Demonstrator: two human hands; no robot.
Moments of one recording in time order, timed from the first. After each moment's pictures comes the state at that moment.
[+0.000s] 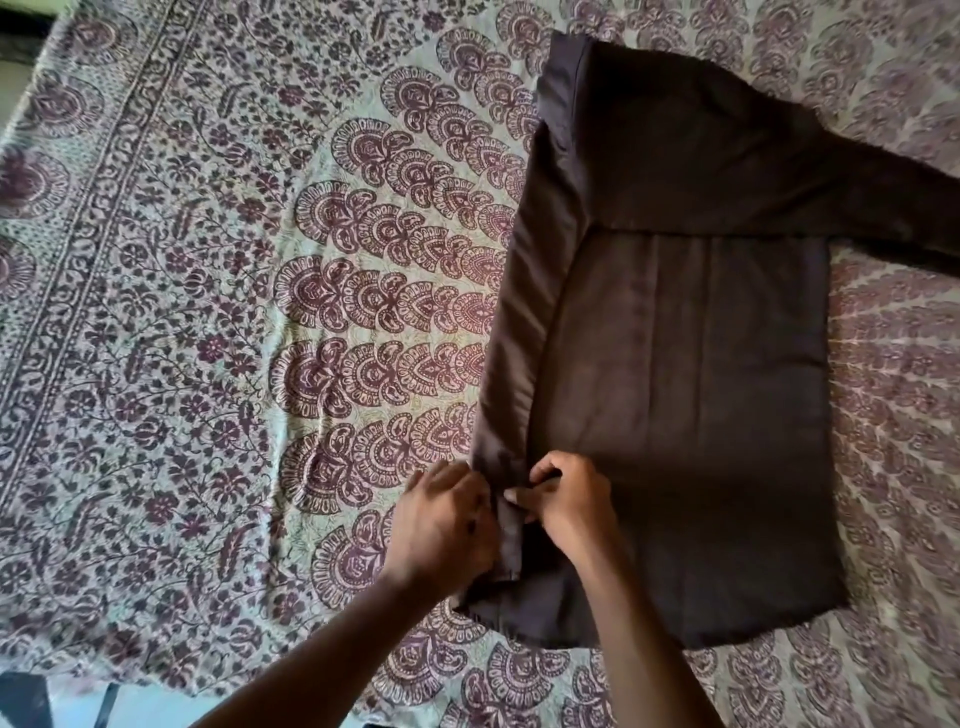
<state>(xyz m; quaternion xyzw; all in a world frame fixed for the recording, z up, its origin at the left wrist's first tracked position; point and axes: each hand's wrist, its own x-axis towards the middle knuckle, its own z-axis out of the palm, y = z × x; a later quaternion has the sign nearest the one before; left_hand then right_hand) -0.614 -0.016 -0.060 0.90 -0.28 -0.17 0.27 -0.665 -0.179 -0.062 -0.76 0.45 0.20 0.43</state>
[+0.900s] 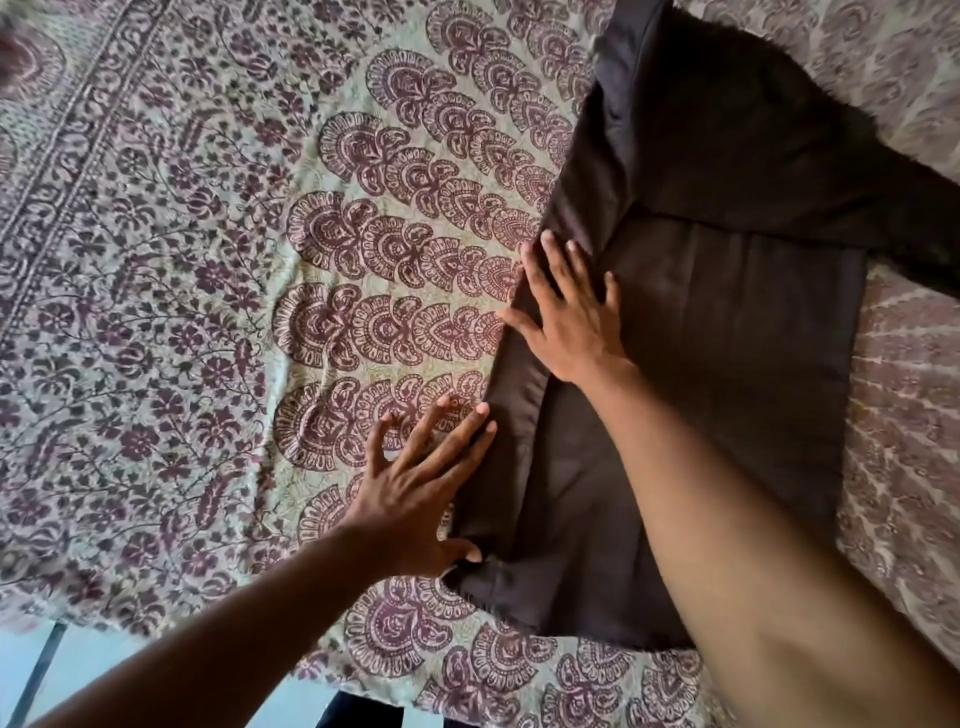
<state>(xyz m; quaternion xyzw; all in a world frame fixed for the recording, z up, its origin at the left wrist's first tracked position) -0.608 0.029 -0.090 0.88 -0.42 -0.23 0.06 -0.519 -0.244 -0.102 -0.99 0.07 0.14 0.05</state>
